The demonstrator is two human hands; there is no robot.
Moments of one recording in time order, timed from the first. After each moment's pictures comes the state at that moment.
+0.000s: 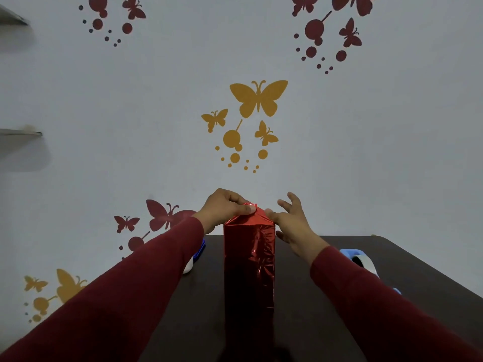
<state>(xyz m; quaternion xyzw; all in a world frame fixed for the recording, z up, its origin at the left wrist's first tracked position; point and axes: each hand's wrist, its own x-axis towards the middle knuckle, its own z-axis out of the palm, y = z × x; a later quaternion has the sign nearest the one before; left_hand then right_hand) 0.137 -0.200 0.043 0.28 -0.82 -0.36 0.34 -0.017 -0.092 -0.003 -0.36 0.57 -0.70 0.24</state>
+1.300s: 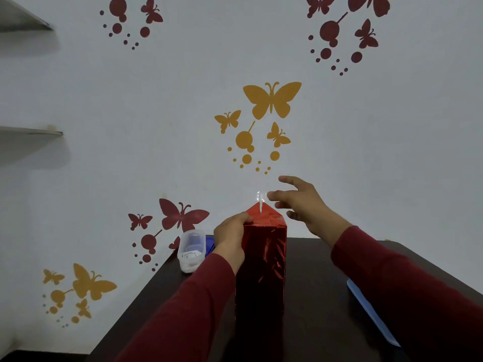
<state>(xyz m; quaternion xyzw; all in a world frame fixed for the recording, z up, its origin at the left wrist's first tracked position) 0.129 -0.171 -0.011 0.35 -0.42 -0.69 0.47 0.005 -0.070 0.058 -0.44 0.63 -0.61 0.19</state>
